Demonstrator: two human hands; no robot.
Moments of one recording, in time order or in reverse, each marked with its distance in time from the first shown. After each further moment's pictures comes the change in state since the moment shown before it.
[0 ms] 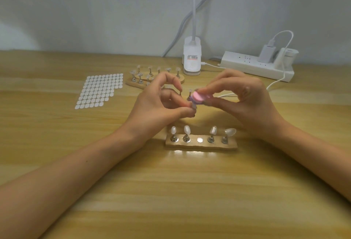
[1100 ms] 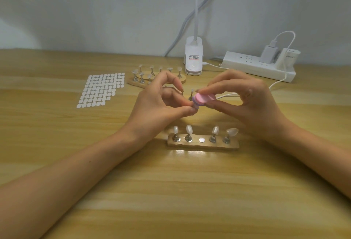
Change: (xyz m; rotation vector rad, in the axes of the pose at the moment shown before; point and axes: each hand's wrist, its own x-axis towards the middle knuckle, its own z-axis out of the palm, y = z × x) left_hand -0.001 0.000 0.001 0.089 0.043 0.034; right_hand -0.001 0.002 -0.002 -0.035 -0.053 -0.070
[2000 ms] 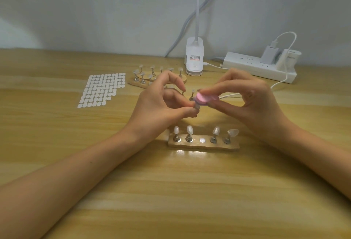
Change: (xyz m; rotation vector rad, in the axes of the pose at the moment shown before) left_hand 0.000 0.000 0.000 -0.033 -0.016 0.006; right_hand 0.000 -0.004 -0.001 -0.008 0.010 0.006
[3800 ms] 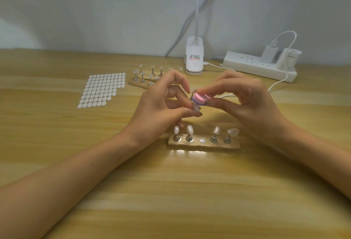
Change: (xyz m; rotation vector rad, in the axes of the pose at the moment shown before) left_hand -0.001 0.002 0.001 -0.033 -0.062 0.087; right_hand 0.003 -0.003 0.004 0.078 -0.013 0.089
